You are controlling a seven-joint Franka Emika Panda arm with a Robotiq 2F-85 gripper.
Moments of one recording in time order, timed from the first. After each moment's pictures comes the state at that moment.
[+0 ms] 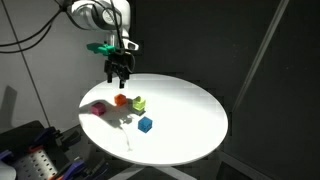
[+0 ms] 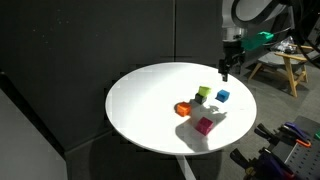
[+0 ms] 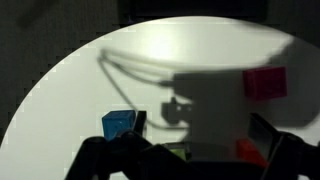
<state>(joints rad) 0.03 -0.05 -0.03 -2.35 -0.09 2.11 0.12</state>
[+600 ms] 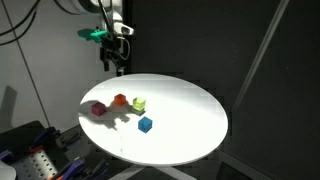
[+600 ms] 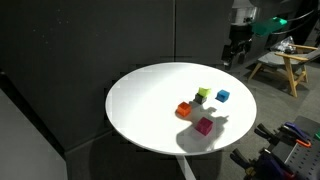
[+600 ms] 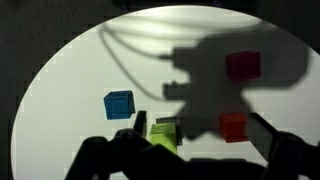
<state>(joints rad) 0.03 -0.22 -0.02 -2.39 -0.06 2.11 0.12</state>
